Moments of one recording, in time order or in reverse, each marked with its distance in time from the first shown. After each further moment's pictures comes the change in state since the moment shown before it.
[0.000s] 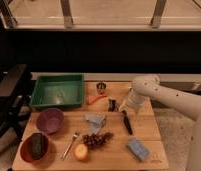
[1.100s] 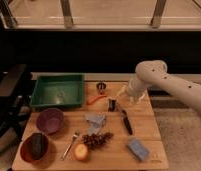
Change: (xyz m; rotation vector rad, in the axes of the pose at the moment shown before) arm -0.008 0.049 -0.088 -0.124 -0.078 -0.011
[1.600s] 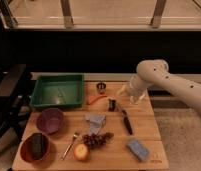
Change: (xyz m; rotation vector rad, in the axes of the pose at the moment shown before) arm -0.004 0.005 -0.015 -0.032 -0.016 0.010
